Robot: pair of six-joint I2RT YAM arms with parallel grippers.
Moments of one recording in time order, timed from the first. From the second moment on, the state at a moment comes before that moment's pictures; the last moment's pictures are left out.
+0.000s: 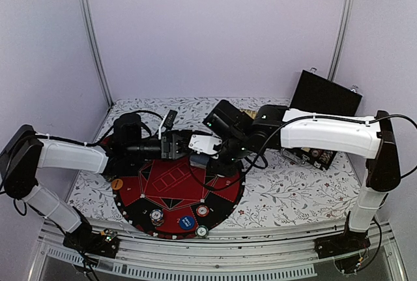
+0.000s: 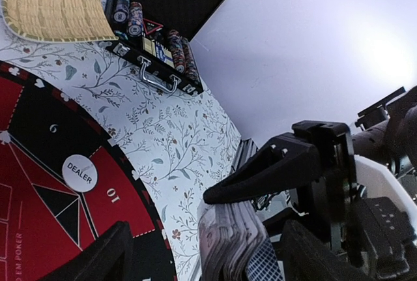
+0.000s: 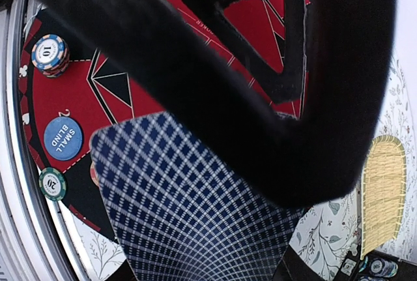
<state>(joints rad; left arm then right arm) -0.65 1.47 0.65 0.61 0.69 -0.76 1.12 1.82 1.60 -0.77 0.13 -0.32</state>
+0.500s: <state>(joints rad) -0.69 1.54 0.69 0.57 0.75 -0.67 1.15 1.85 1.63 -0.78 0.21 -0.37</state>
